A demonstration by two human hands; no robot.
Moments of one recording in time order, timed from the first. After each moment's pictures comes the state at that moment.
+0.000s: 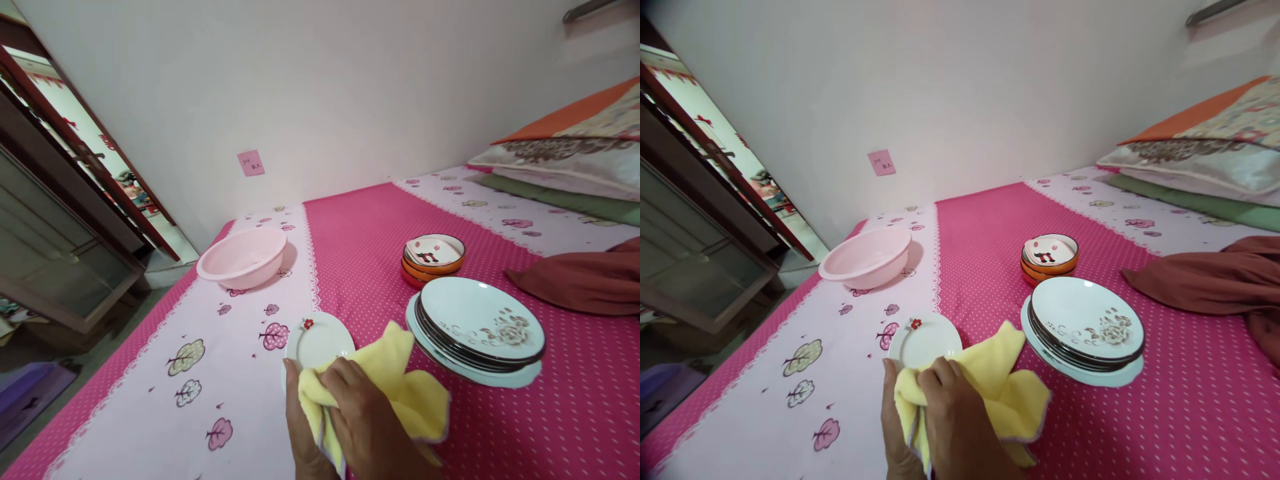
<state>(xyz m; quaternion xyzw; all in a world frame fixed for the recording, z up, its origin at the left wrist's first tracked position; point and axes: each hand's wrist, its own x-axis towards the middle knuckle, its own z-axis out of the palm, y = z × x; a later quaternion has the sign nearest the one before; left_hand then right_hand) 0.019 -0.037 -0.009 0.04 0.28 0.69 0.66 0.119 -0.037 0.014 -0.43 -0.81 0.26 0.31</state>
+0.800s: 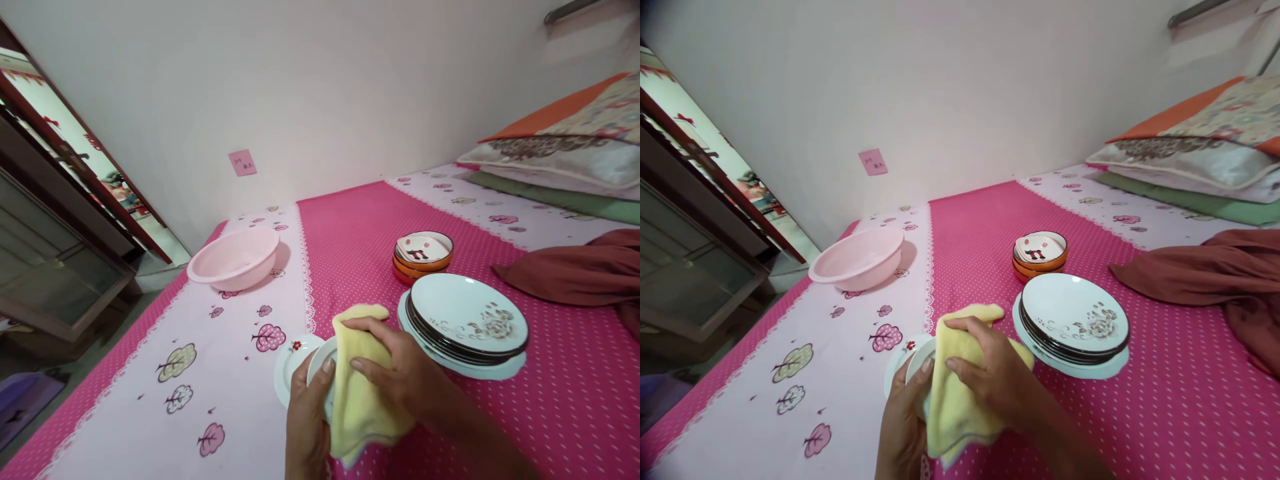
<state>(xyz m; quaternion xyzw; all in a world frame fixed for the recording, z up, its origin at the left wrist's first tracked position) 0.028 -0.034 -0.001 0.17 0.42 0.64 0.62 0.194 0.008 0.044 -0.42 -0.65 0.48 0.40</state>
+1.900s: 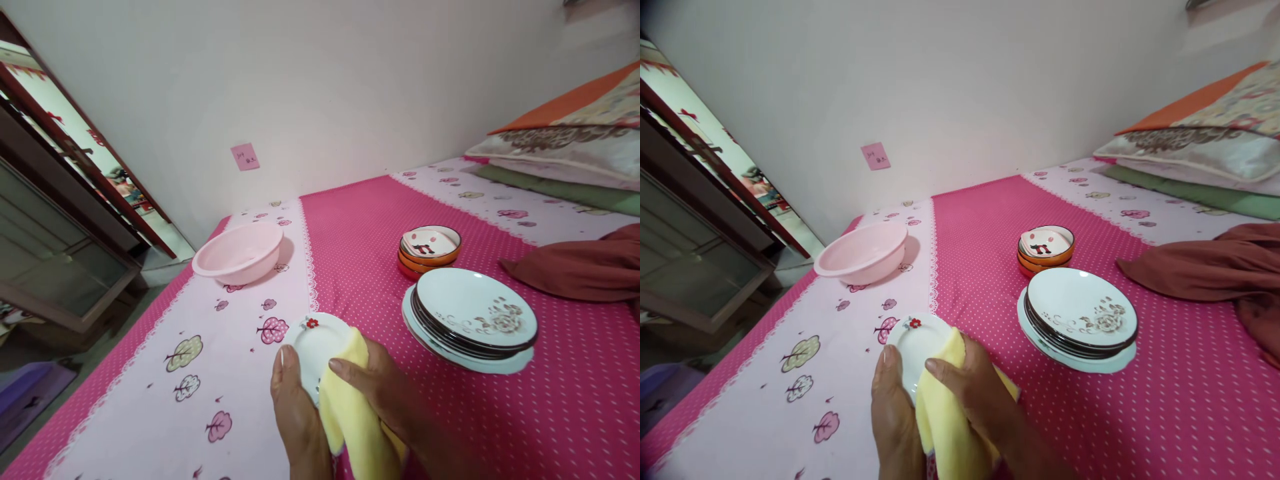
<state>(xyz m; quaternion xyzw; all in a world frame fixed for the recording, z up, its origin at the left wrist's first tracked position) 0.027 -0.030 0.004 0.06 0.47 0.76 0.45 0.142 -0.013 0.020 -0.40 -0.46 0.66 0.43</state>
